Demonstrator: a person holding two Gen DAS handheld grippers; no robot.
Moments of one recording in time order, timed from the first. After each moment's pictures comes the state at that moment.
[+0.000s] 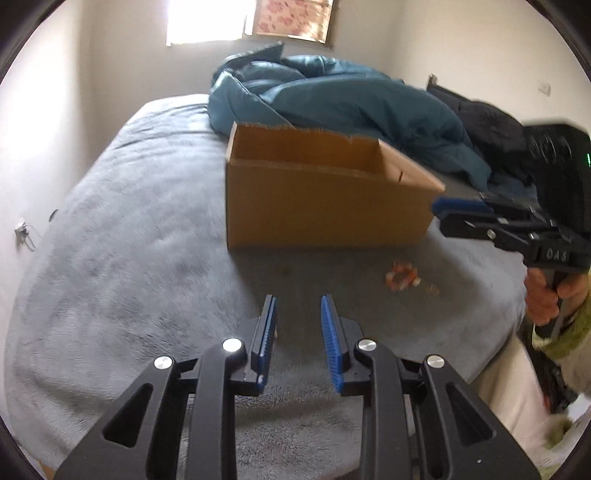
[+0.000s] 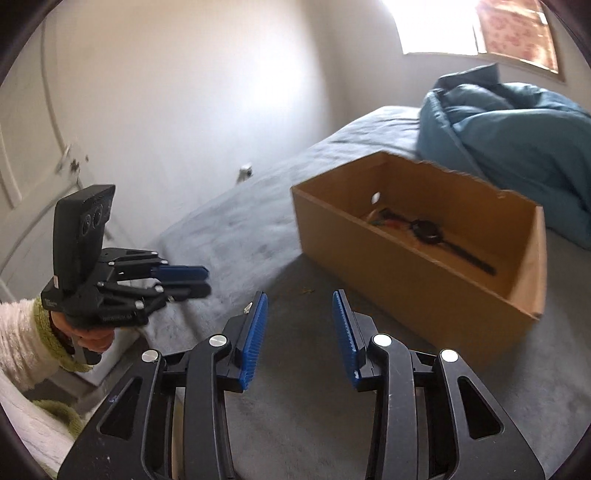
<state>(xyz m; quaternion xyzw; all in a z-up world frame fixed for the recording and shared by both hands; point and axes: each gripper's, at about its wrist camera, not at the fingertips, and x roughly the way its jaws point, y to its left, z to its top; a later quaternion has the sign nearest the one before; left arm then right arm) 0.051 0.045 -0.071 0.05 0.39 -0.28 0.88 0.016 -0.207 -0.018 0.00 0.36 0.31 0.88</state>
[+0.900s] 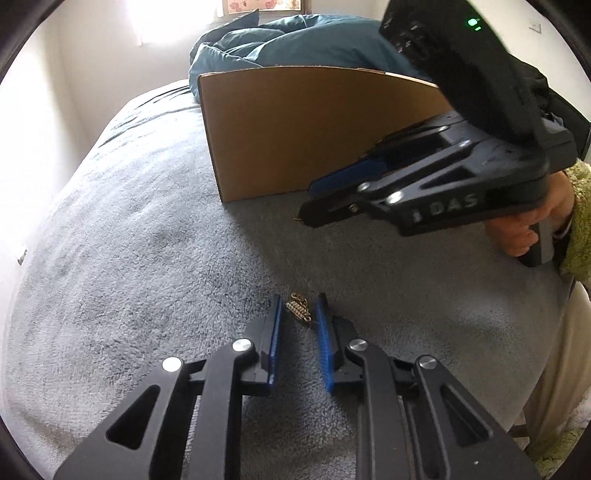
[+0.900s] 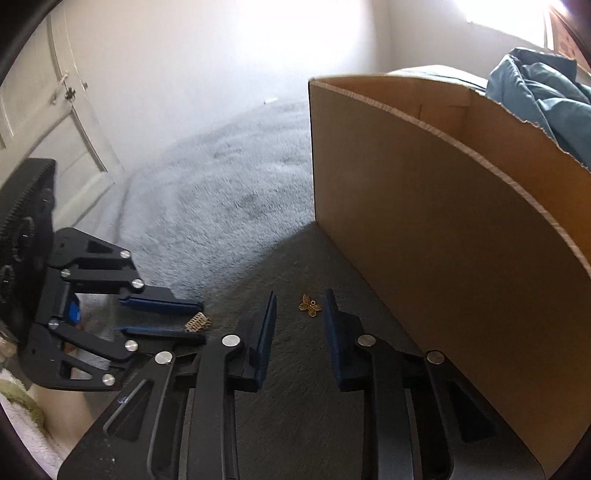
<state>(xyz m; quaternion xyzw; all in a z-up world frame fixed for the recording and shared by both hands) 0.069 0.027 -0.144 0.14 0.41 -0.26 0.86 0.103 -0.126 -0.108 -0.09 0.43 0.36 0.82</state>
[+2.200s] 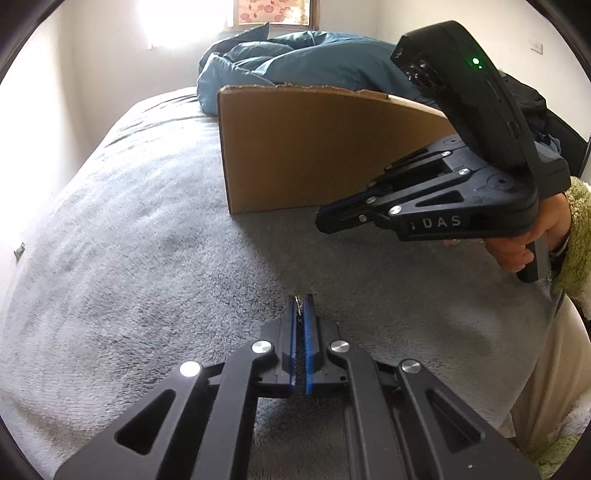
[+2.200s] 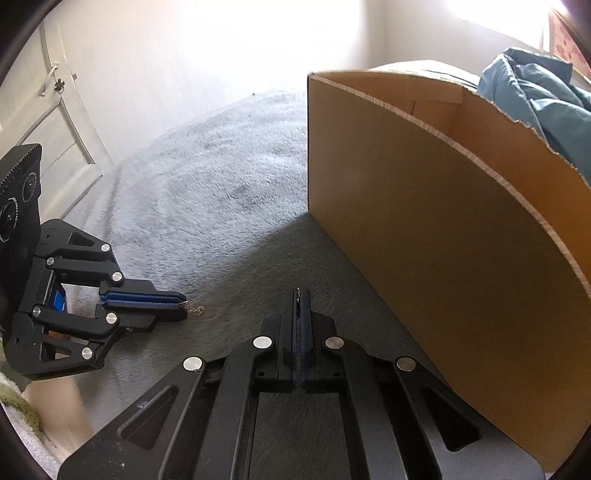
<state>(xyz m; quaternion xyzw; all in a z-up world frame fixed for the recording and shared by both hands) 0.067 0.041 -0.129 0.11 0.39 -0.27 0.87 0.108 -0.119 -0.093 -0.10 0.44 0.33 0.83</state>
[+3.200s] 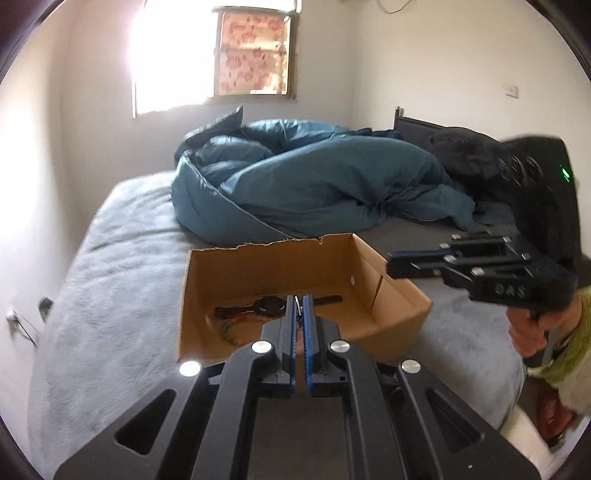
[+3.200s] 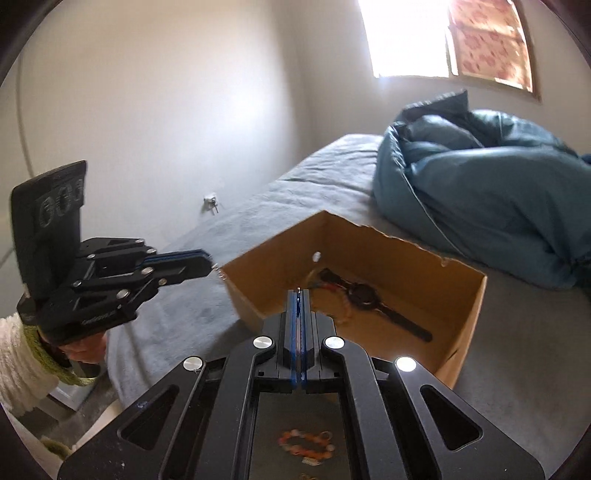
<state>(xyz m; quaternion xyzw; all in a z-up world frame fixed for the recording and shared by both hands) 0.130 -0.036 0.016 0.07 0.29 -0.32 0.90 0.105 -0.264 0.042 0.02 0.34 0.25 0.91</state>
